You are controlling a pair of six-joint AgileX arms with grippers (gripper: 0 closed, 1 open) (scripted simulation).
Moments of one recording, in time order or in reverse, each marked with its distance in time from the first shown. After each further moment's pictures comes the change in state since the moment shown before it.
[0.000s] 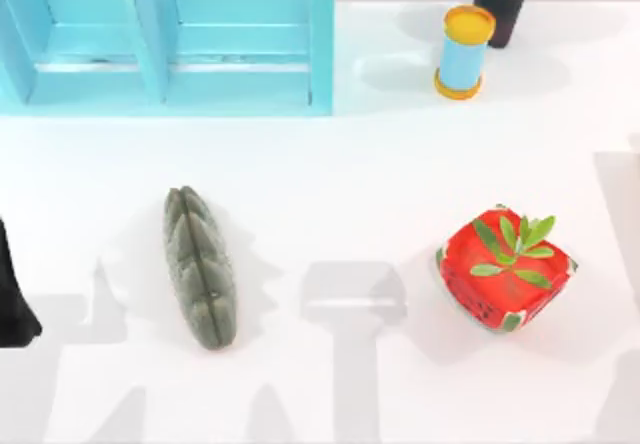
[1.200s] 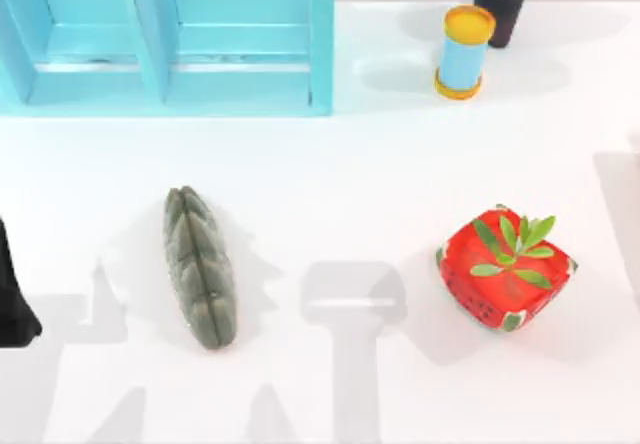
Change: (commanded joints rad) left arm 0.000 0.000 0.000 0.000 0.000 0.000; right arm -0.039 0.188 -0.206 0.324 -0.003 -0.044
